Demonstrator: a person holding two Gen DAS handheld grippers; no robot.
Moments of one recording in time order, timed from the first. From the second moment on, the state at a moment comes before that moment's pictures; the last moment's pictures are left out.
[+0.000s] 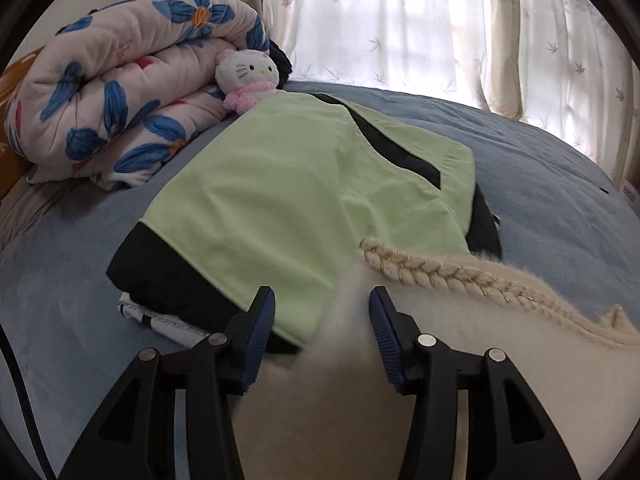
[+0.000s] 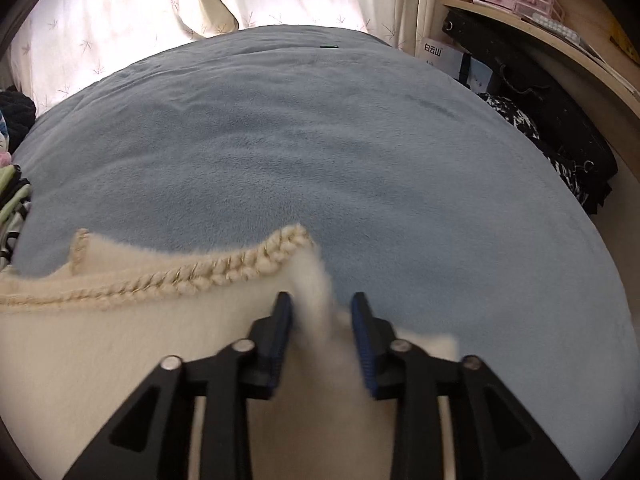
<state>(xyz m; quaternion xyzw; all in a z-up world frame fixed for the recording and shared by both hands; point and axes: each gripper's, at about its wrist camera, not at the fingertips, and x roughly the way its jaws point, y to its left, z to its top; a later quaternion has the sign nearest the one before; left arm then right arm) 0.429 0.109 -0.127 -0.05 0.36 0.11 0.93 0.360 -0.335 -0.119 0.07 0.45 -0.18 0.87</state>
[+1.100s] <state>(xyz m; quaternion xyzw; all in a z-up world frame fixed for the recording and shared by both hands) 0.238 0.123 -0.148 0.02 0.43 0.00 0.90 0.160 -0.327 -0.127 0.06 0.46 -0.09 0.88</state>
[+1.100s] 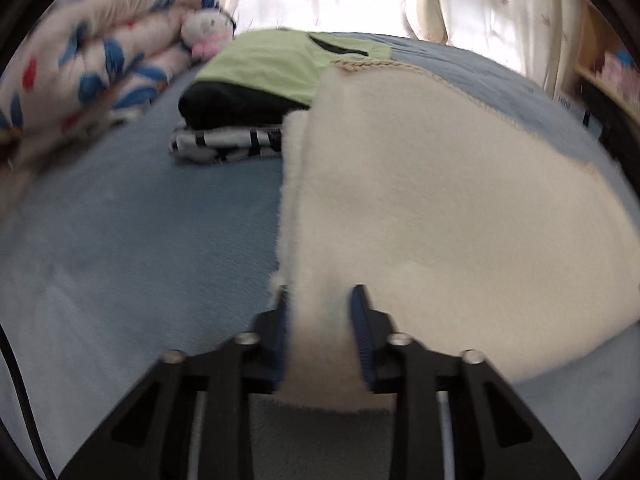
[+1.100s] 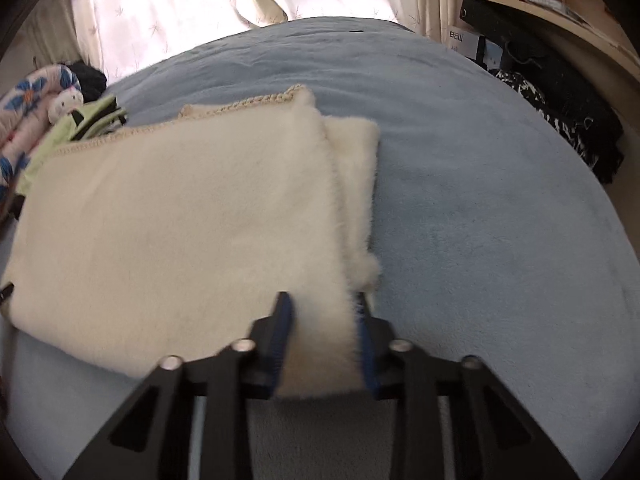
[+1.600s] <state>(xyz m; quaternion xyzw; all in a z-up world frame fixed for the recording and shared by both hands) 0.213 0.123 -0.156 0.05 0.45 0.02 0.89 0.135 -0.328 -0.137 0.09 0.48 -0.13 0.86</state>
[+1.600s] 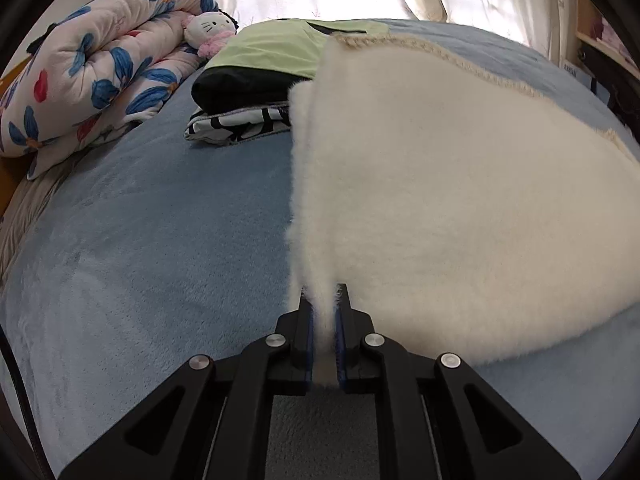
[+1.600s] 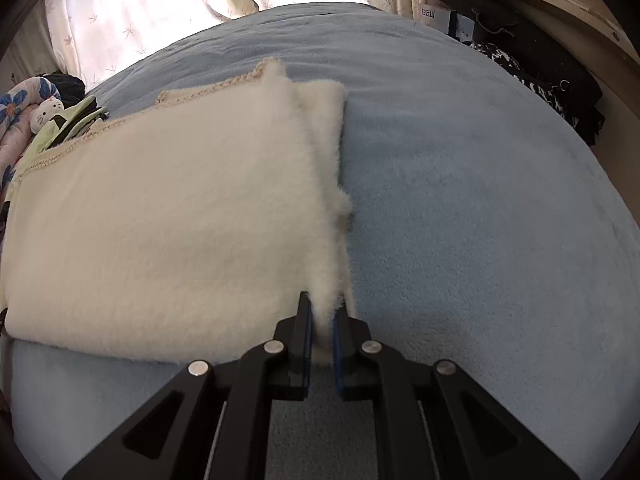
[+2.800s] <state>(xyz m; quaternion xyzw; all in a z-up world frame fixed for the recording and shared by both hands) 0.372 0.048 -0.147 -0.01 0.37 -0.11 0.92 0.323 -0.364 -0.139 0.13 0.44 -0.12 0.88</state>
